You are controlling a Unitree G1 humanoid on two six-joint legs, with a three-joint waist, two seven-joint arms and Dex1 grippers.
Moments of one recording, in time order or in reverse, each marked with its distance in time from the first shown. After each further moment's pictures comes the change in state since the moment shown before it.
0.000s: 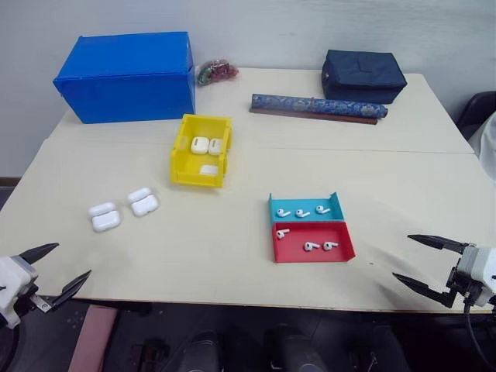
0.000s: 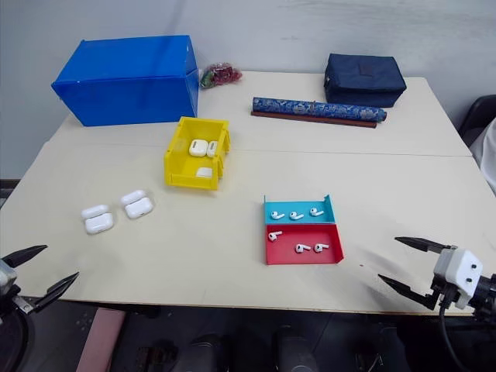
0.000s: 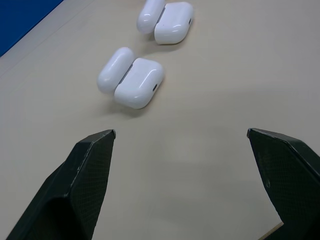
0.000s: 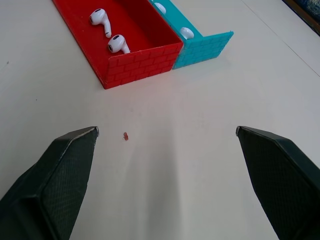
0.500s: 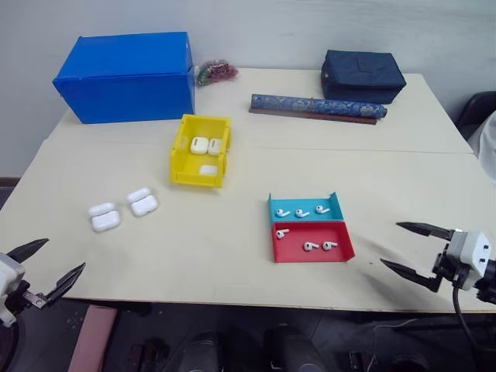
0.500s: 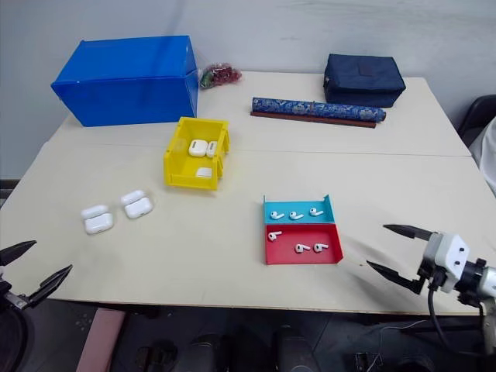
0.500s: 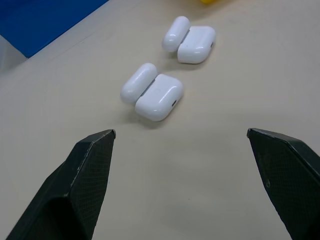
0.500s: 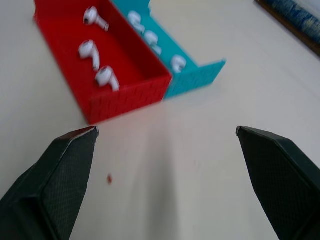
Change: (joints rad) left arm 0.021 -0.058 0.090 -0.081 -0.112 0.149 0.054; right arm -0.141 0.081 0.045 -0.038 0.085 0.086 0.021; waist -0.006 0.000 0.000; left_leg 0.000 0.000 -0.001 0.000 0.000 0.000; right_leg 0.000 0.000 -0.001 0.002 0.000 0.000
